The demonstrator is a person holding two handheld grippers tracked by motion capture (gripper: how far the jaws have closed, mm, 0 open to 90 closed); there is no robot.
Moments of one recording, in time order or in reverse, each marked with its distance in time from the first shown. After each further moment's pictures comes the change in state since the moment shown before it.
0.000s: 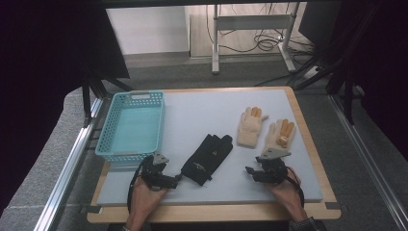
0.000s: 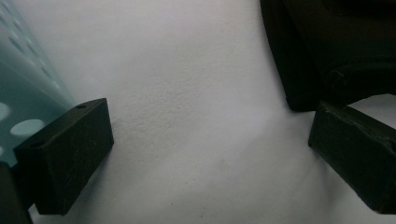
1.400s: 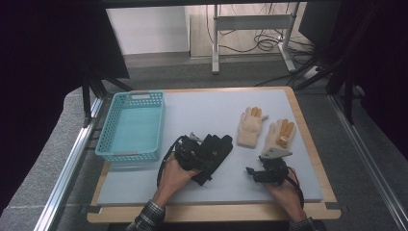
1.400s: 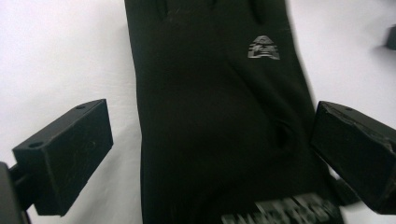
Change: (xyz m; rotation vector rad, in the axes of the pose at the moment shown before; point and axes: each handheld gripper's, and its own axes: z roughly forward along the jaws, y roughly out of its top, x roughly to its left) left arm -0.044 0.102 0.053 0.142 -0.174 0.013; right arm -0.005 -0.004 0.002 0.003 -0.005 0.028
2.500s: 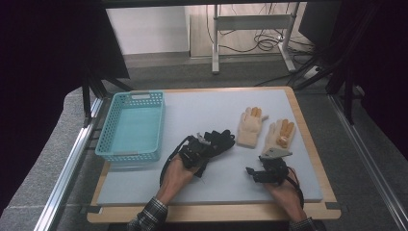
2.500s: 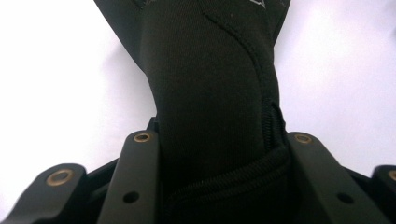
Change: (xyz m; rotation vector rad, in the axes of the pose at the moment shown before) left arm -0.020 0.010 -0.009 0.018 0.126 0.127; right arm 0.000 0.000 0.000 0.000 -0.001 -0.002
